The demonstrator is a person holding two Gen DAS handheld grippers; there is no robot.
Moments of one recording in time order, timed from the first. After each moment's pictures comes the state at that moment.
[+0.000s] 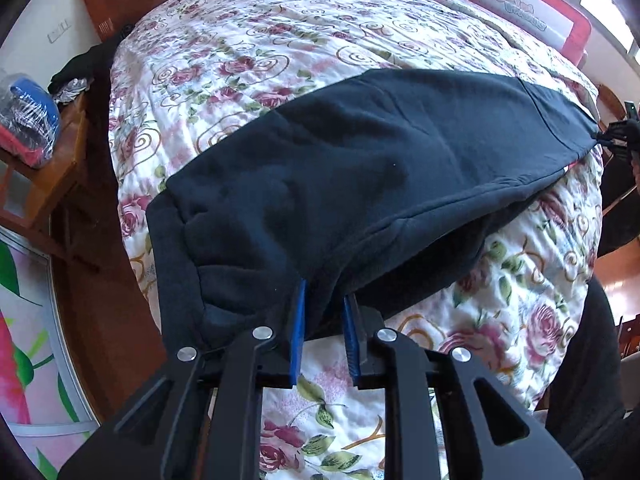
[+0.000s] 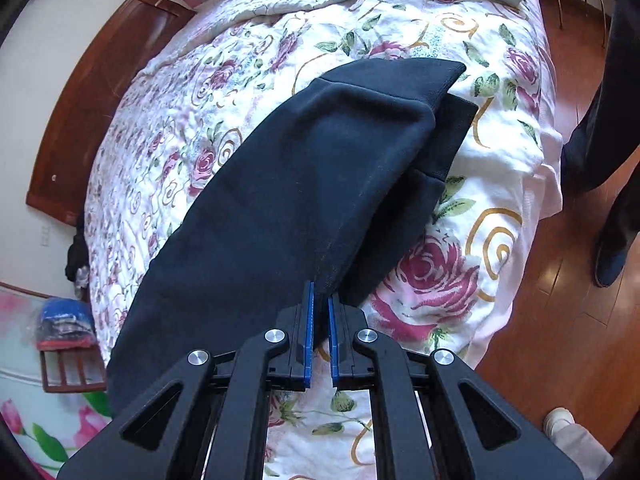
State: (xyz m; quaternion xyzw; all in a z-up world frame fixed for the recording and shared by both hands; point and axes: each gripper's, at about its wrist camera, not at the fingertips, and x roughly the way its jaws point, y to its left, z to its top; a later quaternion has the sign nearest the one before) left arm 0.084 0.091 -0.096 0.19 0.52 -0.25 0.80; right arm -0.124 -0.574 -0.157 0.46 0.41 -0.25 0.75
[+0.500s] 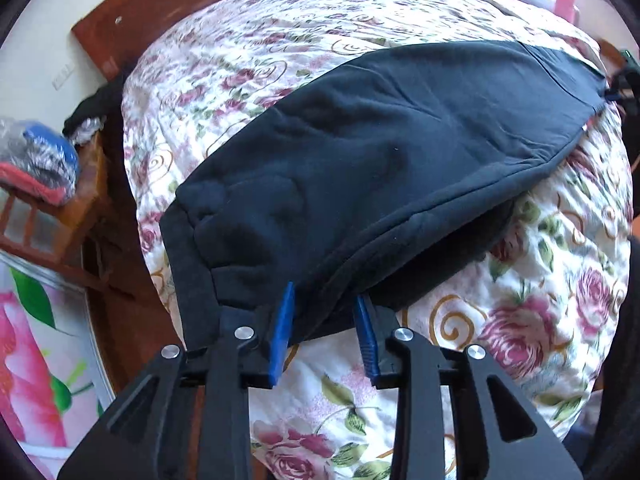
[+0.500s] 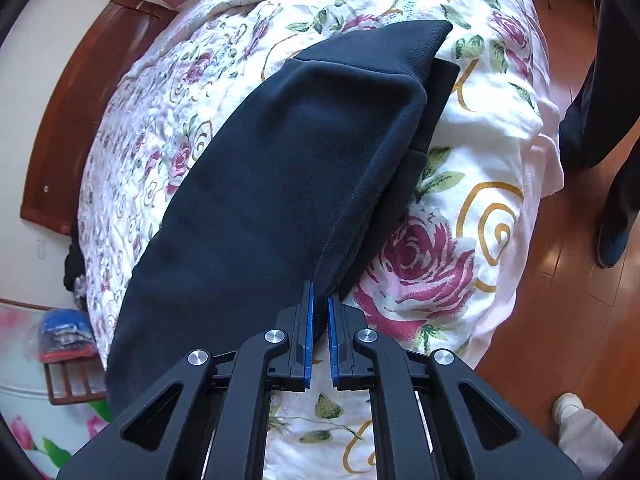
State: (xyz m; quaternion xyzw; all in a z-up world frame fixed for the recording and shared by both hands) left arm 0.060 0.084 -0.115 0.27 0.47 -0.22 0.81; right arm -0.121 -0.580 -0.179 0.47 0.42 -0.26 0.73
